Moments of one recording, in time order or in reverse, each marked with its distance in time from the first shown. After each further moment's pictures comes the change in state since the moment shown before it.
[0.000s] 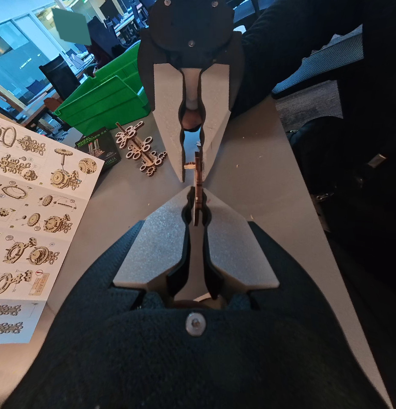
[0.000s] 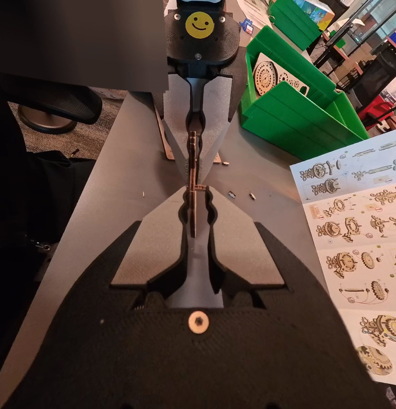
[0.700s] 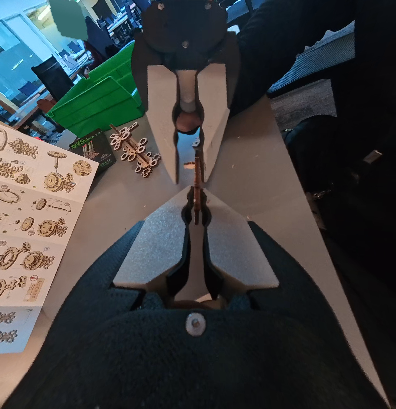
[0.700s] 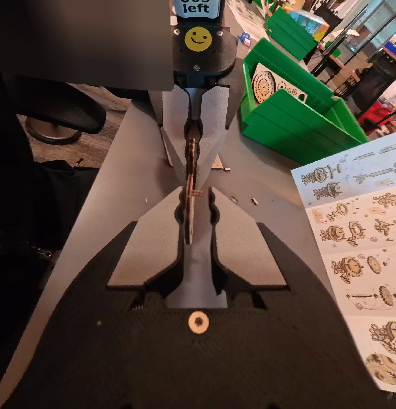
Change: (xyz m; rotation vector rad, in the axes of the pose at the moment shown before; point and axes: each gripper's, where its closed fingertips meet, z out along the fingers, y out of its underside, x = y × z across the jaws) left arm 0.005 0.000 0.002 -0.001 0.023 0.009; right arm -0.002 -0.005 0.001 0.042 0.006 0.008
